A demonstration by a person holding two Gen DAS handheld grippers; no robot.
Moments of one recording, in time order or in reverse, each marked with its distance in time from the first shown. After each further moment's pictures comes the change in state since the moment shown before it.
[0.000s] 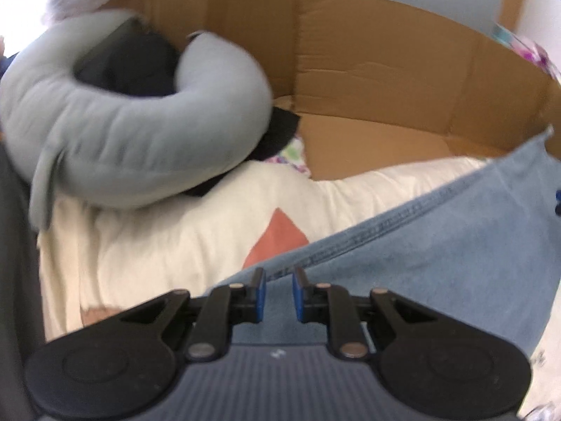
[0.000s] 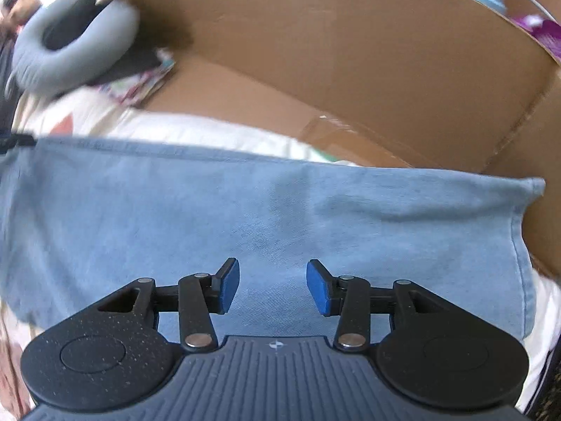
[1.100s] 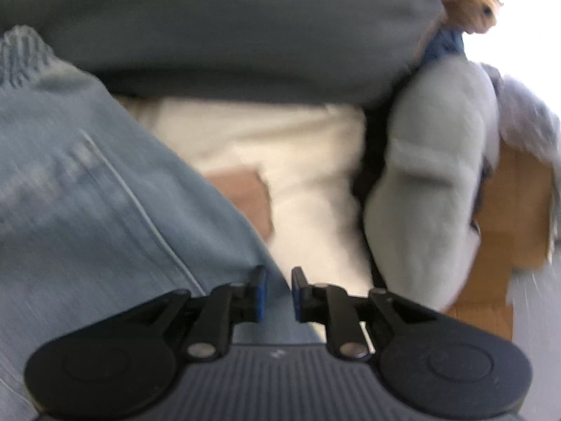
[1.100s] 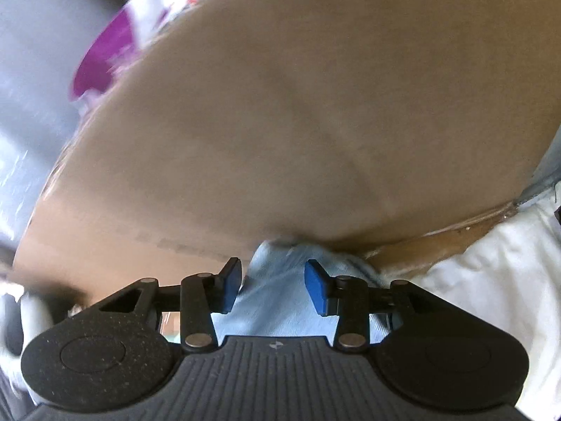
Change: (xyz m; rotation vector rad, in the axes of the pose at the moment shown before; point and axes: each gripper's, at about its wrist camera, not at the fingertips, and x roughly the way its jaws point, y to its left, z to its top) left arm 0.004 0.107 -0.093 -1.478 -0.206 0.043; right arm 0.032 -0.264 -0.032 0.816 -0.342 0.082
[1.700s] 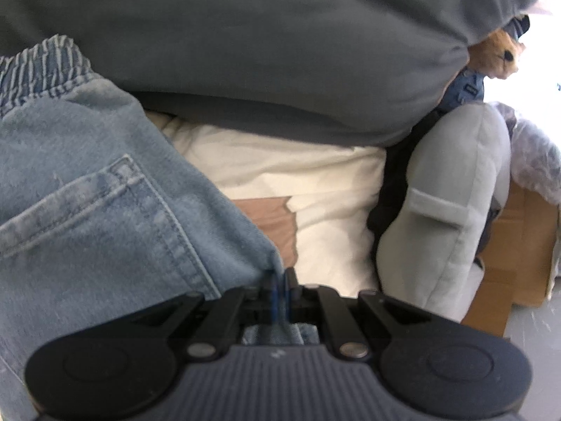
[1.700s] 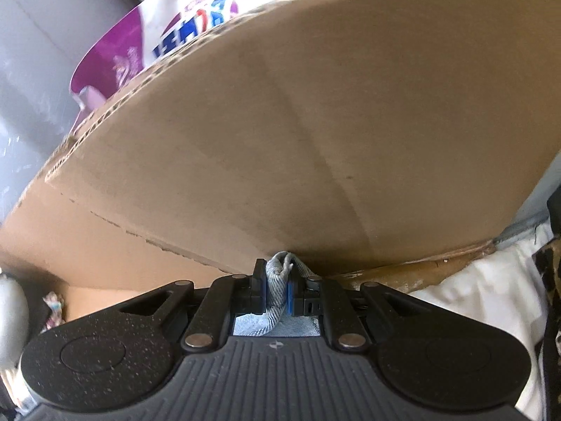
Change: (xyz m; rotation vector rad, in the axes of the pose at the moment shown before) left arm -0.017 0.018 0.016 -0.105 -0.099 0.038; right arm -0.003 0.000 0.000 -0.073 -0.034 -0.068
